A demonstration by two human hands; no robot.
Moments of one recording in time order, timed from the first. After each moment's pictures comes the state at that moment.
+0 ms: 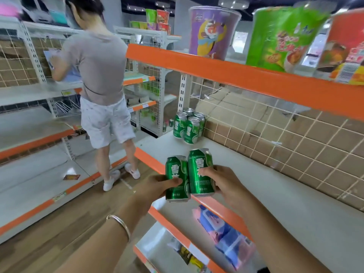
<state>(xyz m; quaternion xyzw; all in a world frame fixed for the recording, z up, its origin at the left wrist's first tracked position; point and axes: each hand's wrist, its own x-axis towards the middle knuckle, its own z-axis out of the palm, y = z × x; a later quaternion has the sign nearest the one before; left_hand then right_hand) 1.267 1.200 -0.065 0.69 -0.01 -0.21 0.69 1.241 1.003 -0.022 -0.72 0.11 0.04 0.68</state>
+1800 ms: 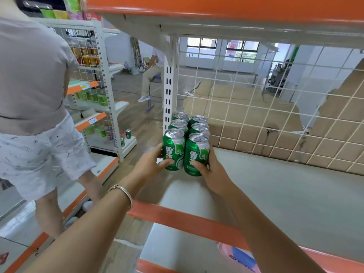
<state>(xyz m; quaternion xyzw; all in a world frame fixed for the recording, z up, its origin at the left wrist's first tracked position) 1.587 1.212 -0.113 0.81 -0.37 -0.05 0.45 1.470 1.042 -0.127 -0.81 0.08 -0.21 0.53</state>
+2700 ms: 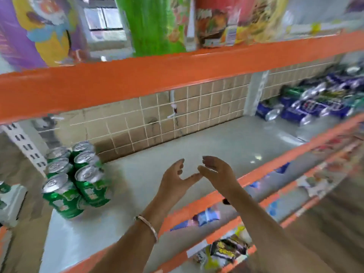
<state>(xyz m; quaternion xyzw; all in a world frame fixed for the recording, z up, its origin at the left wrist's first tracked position) 1.370 1.059 -0.061 0.69 -0.48 -0.31 0.44 1.238 0.998 -0.068 -0.65 0.47 -0.37 0.47</state>
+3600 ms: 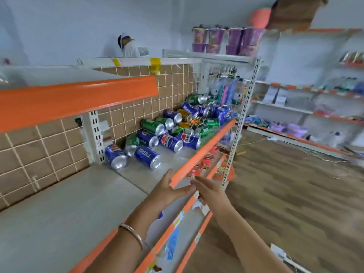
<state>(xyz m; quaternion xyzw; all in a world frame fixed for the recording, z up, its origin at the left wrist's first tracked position) 0.937 0.745 -0.032 0.46 -0.58 -0.58 0.34 0.785 0.776 -0.036 -0.44 0.61 -0.48 0.45</state>
